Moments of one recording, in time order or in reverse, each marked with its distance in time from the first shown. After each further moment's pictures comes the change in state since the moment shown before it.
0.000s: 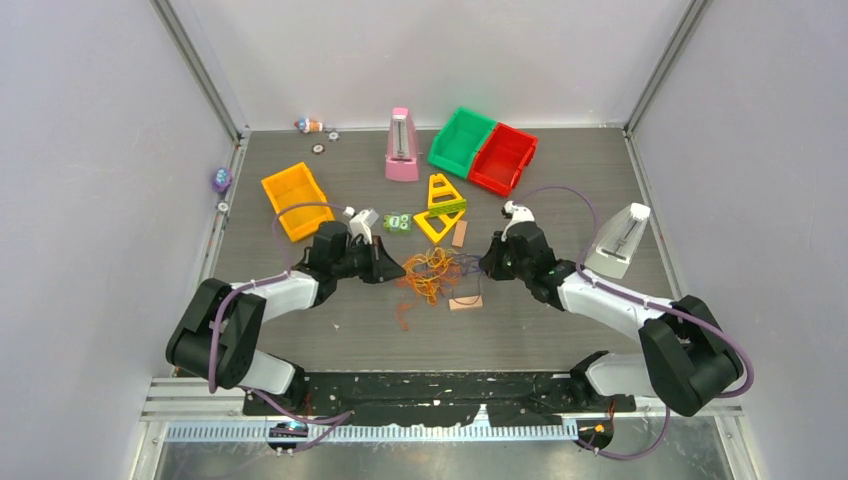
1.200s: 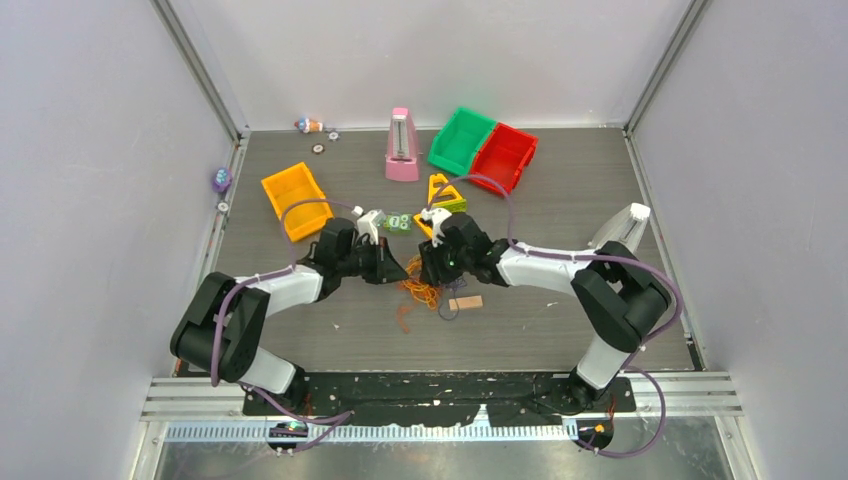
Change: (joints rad) left arm -0.029 0.037 0.053 -0.087 0.021 0.055; right arm 0.208 0.393 0.353 -0.043 -0.212 -0.231
